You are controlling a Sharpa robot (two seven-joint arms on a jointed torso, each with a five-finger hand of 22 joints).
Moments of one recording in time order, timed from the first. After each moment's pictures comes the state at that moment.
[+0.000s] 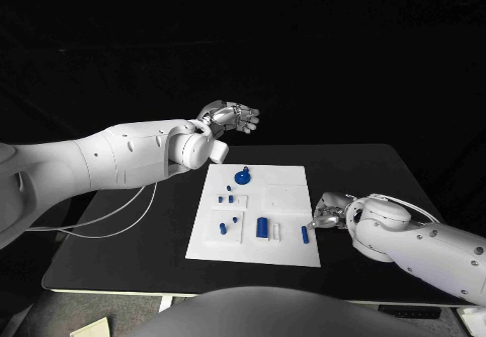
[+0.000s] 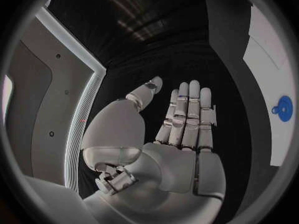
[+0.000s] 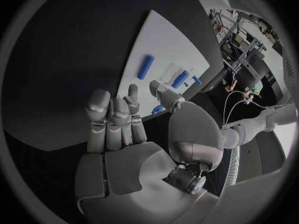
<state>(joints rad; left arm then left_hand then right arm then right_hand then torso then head) 1.22 -0.71 -0.13 1.22 -0.02 -0.24 0.30 1.05 -0.09 0.54 -0.23 0.10 0.81 0.18 0.40 0.45 1.17 0.13 0.07 0.18 0.93 0.12 0.48 0.49 0.06 0.56 0.01 0.95 0.81 0.99 -0.67 -0.10 1.41 -1.45 -0.05 -0.50 0.83 -0.21 0.75 -0.18 0.05 1.03 0.08 0.31 0.62 1.17 -0.02 1.12 1.18 1.31 -0.13 1.24 0.96 0.19 1.31 -0.08 1.05 1.30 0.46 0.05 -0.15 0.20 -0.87</state>
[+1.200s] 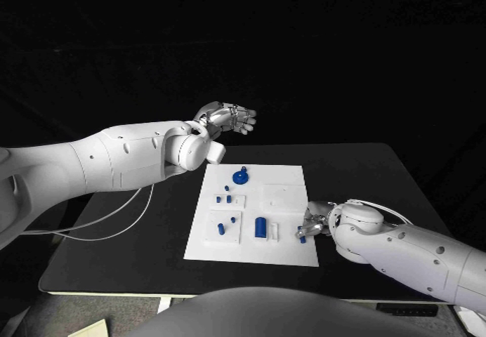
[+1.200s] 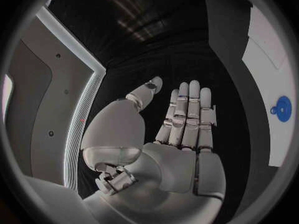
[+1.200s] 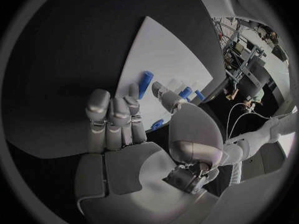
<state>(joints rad) 1.22 -0.71 -0.13 1.22 -0.02 -0.24 0.30 1.05 -0.09 0.54 -0.23 0.10 0.81 0.18 0.40 0.44 1.17 0.13 0.07 0.18 0.93 0.12 0.48 0.49 0.05 0.56 0.01 0.94 0.81 0.95 -0.57 -0.10 1.32 -1.50 0.01 -0.51 0.80 -0.19 0.70 -0.16 0.05 1.04 0.08 0.33 0.66 1.18 -0.03 1.13 1.19 1.31 -0.13 1.24 0.96 0.19 1.31 -0.08 1.05 1.31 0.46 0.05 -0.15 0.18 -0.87</state>
